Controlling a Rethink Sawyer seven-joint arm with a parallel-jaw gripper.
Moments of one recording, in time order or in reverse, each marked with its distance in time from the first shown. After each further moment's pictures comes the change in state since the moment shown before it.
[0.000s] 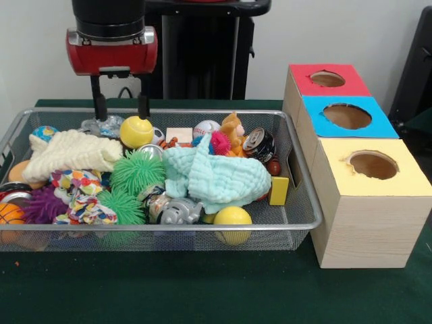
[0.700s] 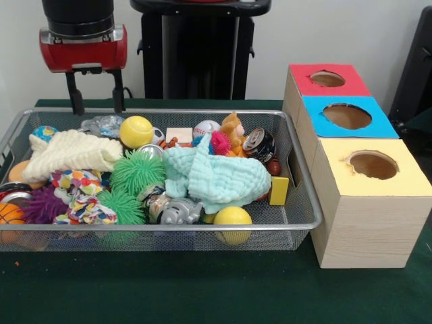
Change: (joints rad) arm -0.130 -0.003 0.081 0.069 -0.056 0.000 -0.016
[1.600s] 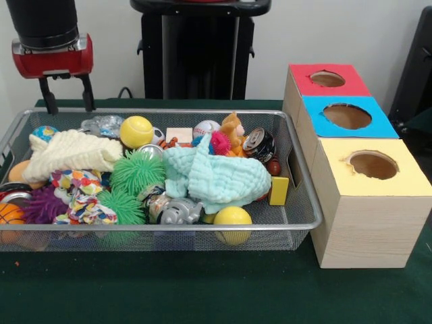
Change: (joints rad) arm -0.151 0.040 0.051 0.069 -0.078 0.000 -0.023
